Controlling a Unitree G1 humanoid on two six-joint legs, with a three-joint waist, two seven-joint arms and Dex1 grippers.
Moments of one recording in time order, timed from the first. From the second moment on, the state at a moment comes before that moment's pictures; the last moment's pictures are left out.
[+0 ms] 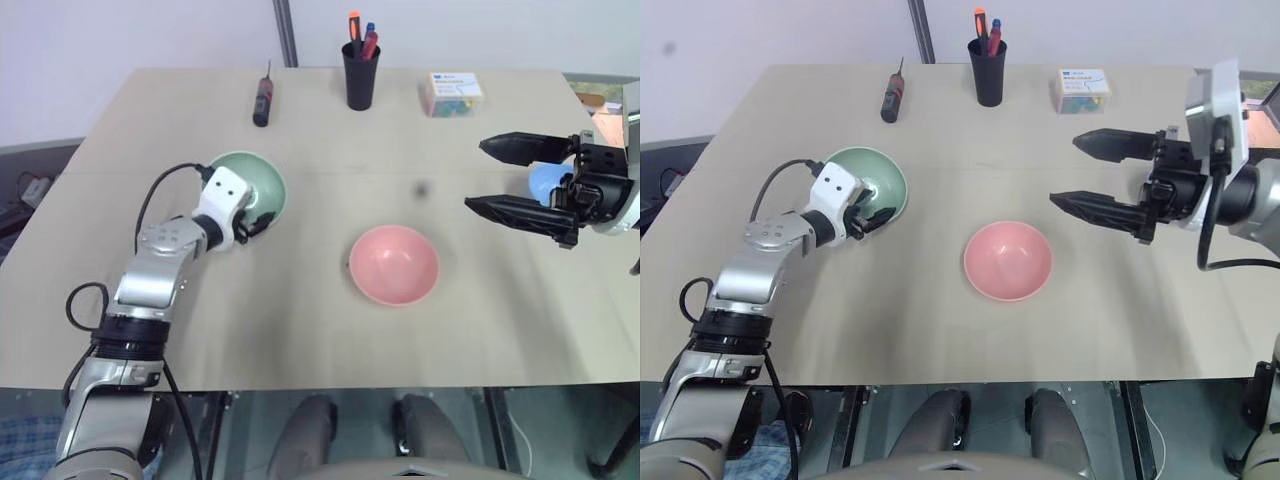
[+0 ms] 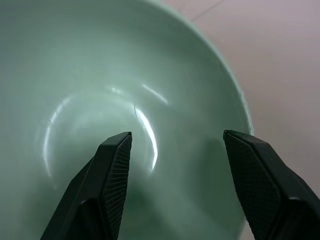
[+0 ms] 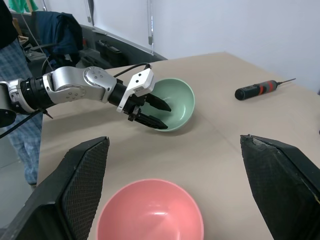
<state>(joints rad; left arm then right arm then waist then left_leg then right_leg) -0.52 0.67 -0.02 0.15 -0.13 0.41 -0.60 -0.59 -0.86 -0.37 -0.47 0.91 0.98 0.95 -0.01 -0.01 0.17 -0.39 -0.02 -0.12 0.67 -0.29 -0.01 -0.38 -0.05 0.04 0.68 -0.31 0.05</state>
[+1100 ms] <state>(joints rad) -0.51 0.68 -0.10 0.18 0.03 0.33 -0.65 -0.49 -0.91 -0.35 -0.46 0.94 0.90 0.92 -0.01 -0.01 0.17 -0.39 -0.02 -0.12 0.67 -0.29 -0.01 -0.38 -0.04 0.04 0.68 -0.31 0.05</state>
